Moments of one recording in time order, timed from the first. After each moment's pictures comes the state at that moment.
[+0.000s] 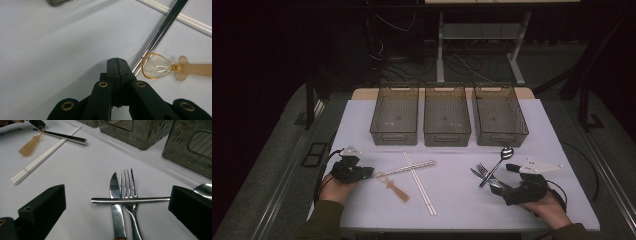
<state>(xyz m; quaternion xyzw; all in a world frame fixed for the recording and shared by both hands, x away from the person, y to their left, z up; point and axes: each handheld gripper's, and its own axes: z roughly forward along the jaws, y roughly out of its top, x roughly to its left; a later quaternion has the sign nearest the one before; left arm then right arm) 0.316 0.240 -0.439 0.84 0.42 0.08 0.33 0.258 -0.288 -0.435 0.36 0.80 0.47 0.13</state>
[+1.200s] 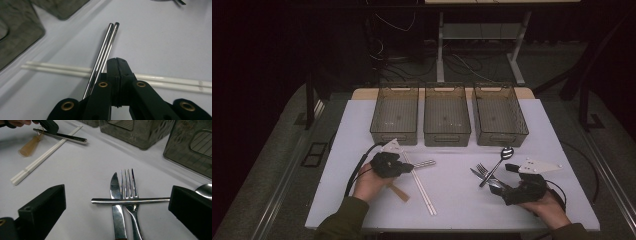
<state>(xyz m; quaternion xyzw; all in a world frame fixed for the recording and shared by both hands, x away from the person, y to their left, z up) 0.335 0.132 -0.427 0.89 0.25 0.04 0.37 0.259 -0.287 -0.436 0.36 0.80 0.47 0.12</state>
